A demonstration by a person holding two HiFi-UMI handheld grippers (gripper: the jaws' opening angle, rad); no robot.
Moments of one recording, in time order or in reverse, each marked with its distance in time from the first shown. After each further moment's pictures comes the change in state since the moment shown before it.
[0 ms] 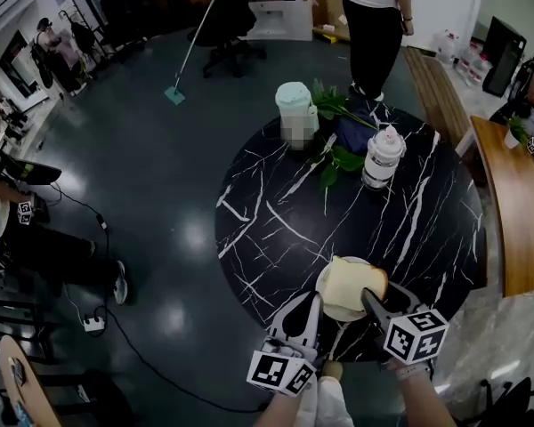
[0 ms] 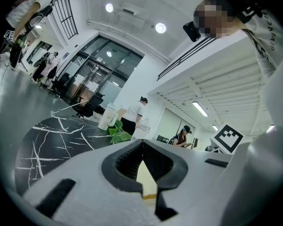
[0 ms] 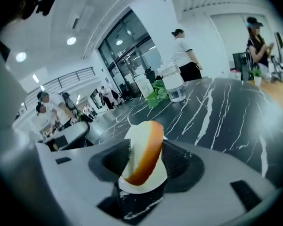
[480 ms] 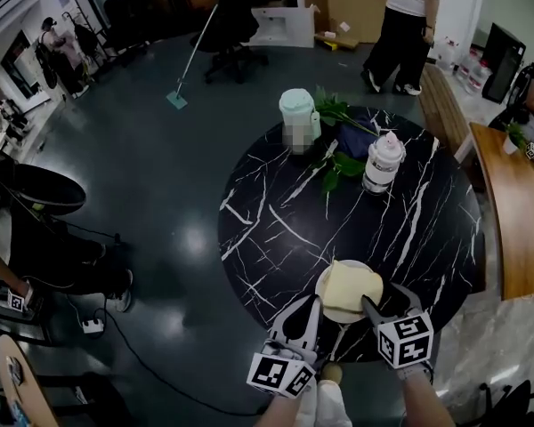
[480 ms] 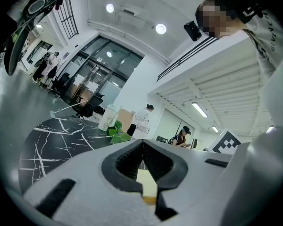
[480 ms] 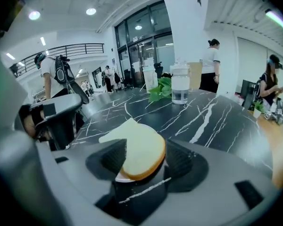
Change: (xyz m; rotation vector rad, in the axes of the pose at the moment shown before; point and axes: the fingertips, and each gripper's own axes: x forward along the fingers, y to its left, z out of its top) left arm -0.008 -0.002 0.005 -0.004 -0.006 -0.006; right arm 0.000 -0.007 -0.014 -0.283 0.095 -0.114
